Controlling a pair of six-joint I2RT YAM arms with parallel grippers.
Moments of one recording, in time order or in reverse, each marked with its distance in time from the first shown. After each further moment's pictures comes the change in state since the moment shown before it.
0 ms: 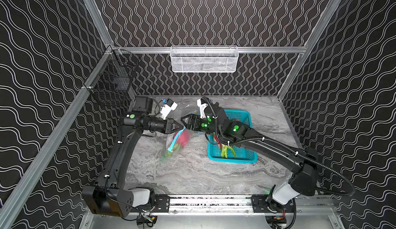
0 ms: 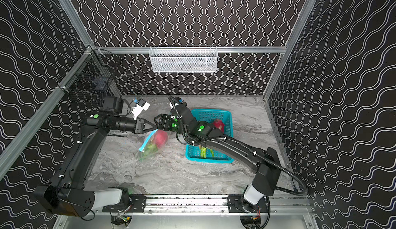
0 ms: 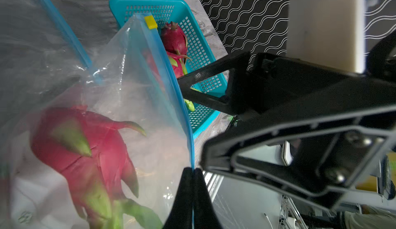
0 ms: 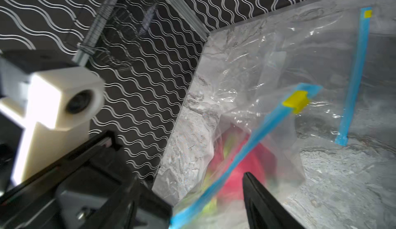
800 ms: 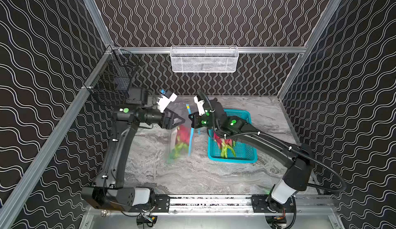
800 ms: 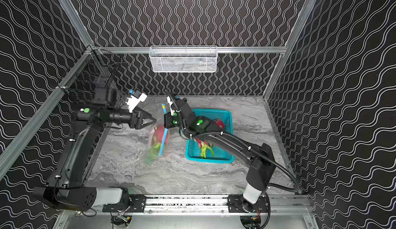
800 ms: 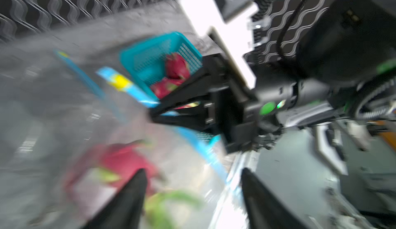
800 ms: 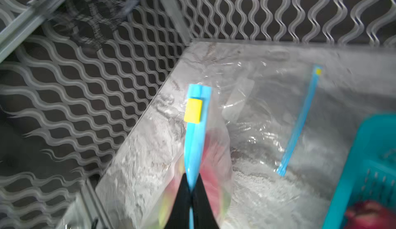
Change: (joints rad) left arm 0.145 0.087 0.313 -0.143 -0.025 0.330; right arm -0.093 0.048 0.106 -0.064 -0.090 -0.435
